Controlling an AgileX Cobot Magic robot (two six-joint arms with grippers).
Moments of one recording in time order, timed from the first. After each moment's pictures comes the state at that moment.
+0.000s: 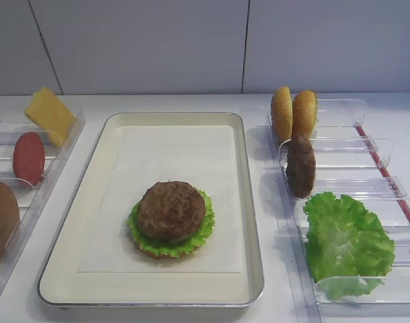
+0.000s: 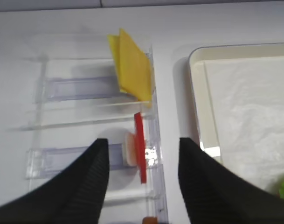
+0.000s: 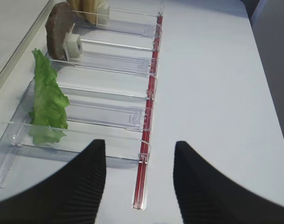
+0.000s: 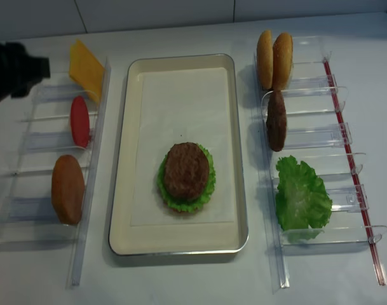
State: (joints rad) left arm 0.01 1.20 -1.07 -0.09 0.77 0.08; right arm 0.08 -0.02 -0.47 0.03 1.15 -0.08
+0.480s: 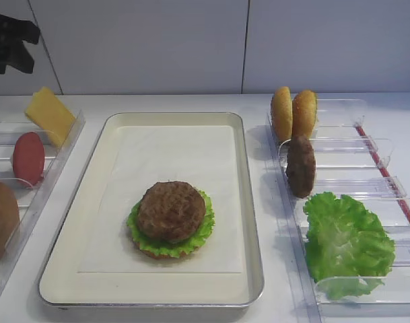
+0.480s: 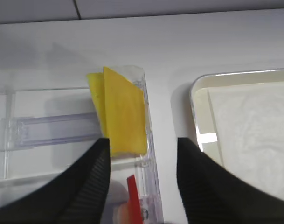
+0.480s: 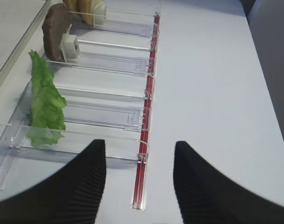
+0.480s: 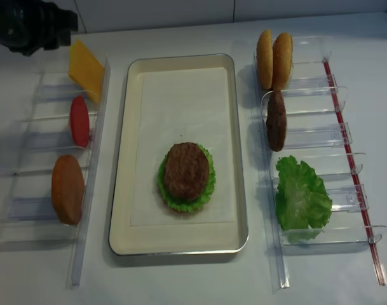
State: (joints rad) left arm 0.01 1.56 -1.33 -0.18 0.76 0.17; right arm 0.08 -0.02 -0.47 0.02 1.15 -0.07
